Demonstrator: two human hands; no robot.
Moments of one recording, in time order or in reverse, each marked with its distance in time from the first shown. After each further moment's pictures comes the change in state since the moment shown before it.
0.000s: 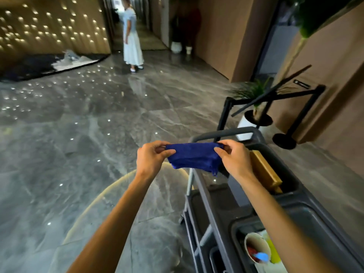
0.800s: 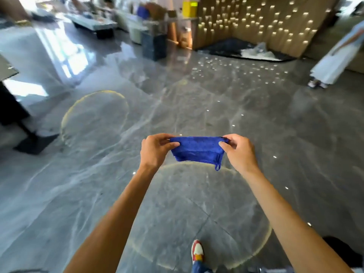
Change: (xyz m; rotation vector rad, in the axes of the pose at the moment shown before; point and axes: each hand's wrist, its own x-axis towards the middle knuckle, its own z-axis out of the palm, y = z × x) left_hand -0.157 -0.156 -0.390 0.117 0.891 -0.395; right_hand -0.088 -0.298 0.395 0.243 -0.821 -0.523
